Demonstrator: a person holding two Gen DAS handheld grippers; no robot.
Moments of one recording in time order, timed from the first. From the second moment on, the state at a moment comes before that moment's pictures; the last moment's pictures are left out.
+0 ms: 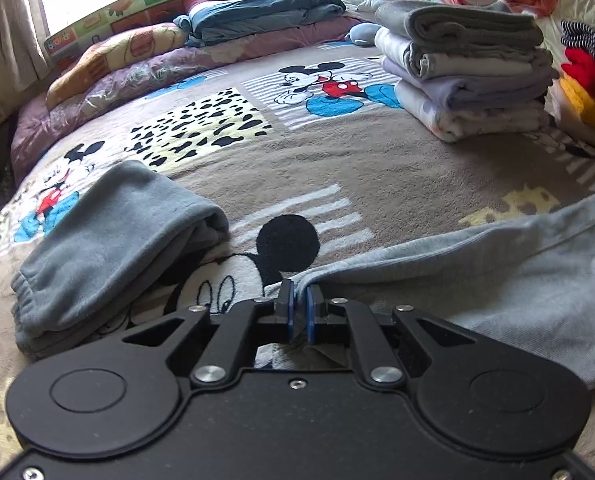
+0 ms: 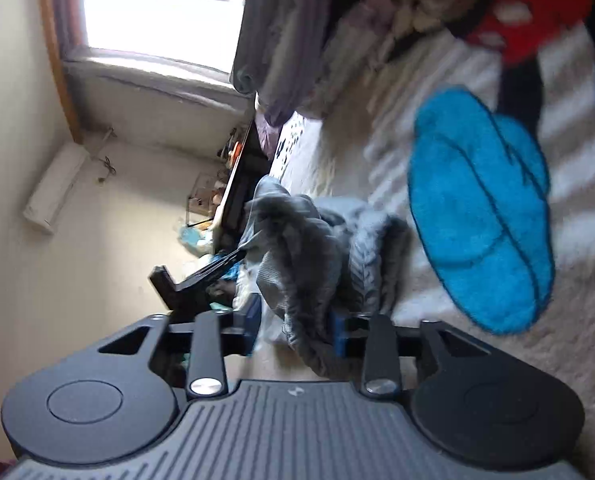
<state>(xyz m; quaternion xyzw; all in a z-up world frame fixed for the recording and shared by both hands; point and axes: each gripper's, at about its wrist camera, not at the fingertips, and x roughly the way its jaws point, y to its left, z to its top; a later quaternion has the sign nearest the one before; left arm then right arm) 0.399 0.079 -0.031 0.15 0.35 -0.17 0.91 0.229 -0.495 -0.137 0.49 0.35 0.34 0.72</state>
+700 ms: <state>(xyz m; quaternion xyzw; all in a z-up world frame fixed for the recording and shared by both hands) 0.465 0.068 -0.043 0.06 0.41 -0.13 0.90 0.204 -0.491 -0.172 0.57 0.28 0.25 0.73</state>
